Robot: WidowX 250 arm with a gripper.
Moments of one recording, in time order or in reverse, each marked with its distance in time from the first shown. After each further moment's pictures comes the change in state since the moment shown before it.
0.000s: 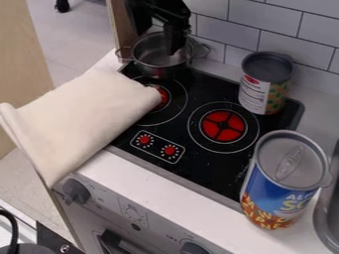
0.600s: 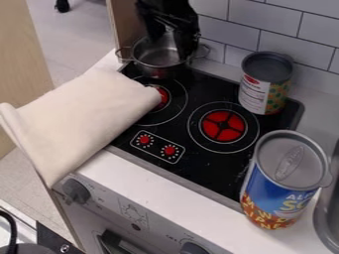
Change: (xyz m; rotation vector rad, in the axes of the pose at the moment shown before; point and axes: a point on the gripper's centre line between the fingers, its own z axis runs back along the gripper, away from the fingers) arm 0.006 -0.013 -0.002 -0.106 -0.098 -0.006
